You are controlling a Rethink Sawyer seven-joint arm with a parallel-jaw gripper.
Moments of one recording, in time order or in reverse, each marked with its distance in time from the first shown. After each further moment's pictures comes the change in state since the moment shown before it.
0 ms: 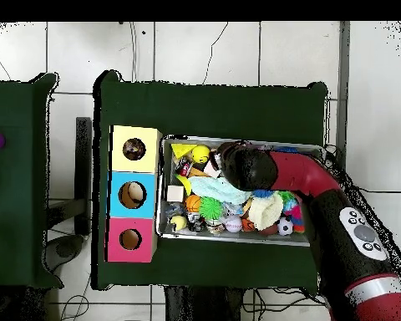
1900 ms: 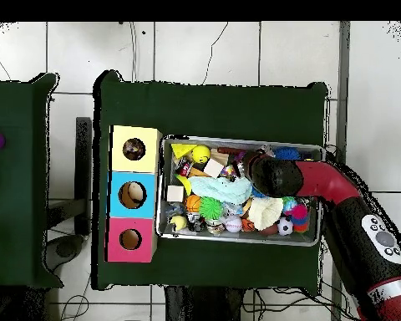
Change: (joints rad) arm -0.195 0.133 0.144 -0.032 -0.220 0.064 -0.014
